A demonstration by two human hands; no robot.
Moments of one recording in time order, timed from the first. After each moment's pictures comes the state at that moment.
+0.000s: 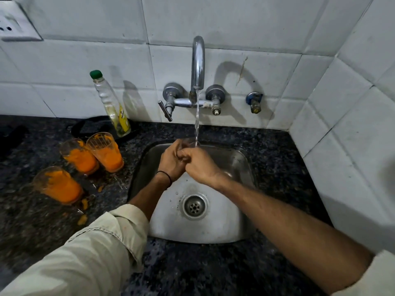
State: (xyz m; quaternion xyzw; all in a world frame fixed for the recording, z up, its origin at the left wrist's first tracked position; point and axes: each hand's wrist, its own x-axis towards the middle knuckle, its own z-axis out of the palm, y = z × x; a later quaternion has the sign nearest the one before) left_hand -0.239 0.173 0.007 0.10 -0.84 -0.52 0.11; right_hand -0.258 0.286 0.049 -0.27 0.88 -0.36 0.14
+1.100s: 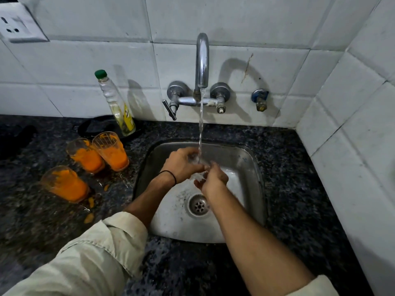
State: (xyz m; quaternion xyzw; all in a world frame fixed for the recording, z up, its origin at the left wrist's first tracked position) left_hand -0.232 0.178 0.029 0.09 -0.90 -0.43 -0.02; right_hand -0.261 0.278 -0.019 0.39 0.49 -0.75 0.18
